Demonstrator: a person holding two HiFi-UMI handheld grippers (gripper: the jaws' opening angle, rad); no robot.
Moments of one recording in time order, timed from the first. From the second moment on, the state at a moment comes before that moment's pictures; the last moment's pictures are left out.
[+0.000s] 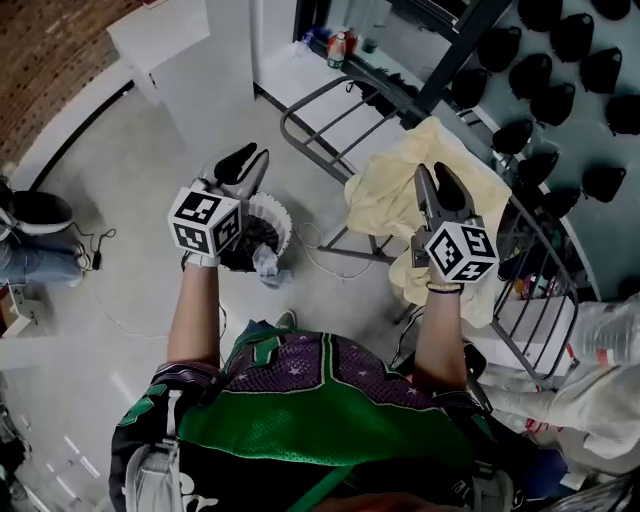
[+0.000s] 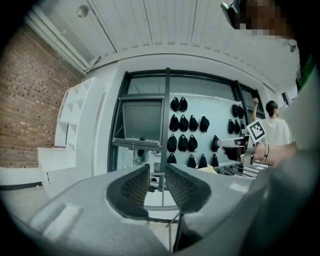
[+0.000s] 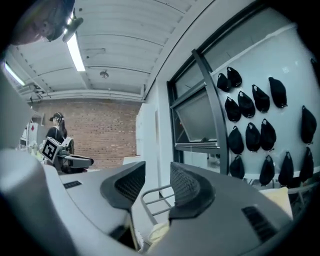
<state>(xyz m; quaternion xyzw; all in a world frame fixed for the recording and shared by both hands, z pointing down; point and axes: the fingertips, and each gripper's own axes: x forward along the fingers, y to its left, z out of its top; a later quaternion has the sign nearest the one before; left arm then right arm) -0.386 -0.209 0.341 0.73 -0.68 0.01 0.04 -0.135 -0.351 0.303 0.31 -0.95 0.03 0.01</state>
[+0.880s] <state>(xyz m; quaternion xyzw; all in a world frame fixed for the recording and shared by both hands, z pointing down) -0.292 -0.039 0.308 0.66 -0.75 -0.01 -0.01 -0.113 -0.193 0.305 0.20 -0.98 0.02 -0.03</state>
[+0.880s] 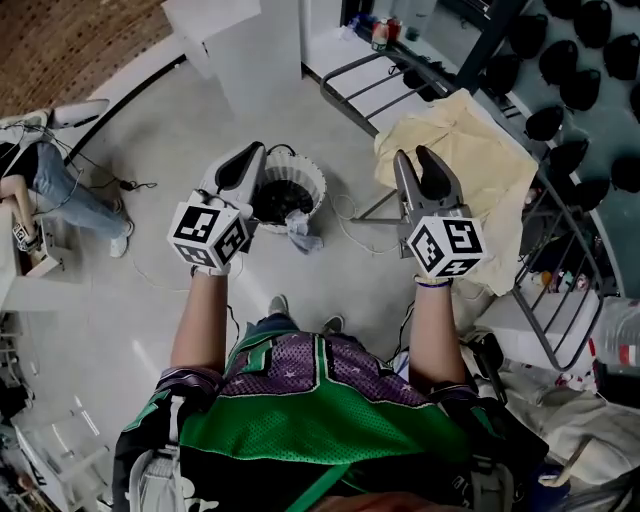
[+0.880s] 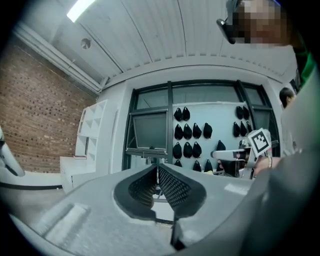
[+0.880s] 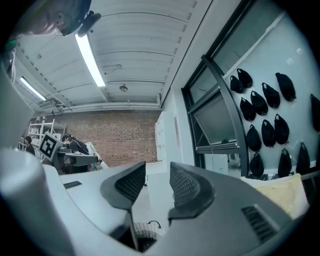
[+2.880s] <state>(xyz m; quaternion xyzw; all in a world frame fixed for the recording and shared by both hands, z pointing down) -0.411 0.009 0.643 0.71 -0.69 0.06 0.08 -0.317 -0.058 0.849 0.16 -0.95 0.11 0.23</state>
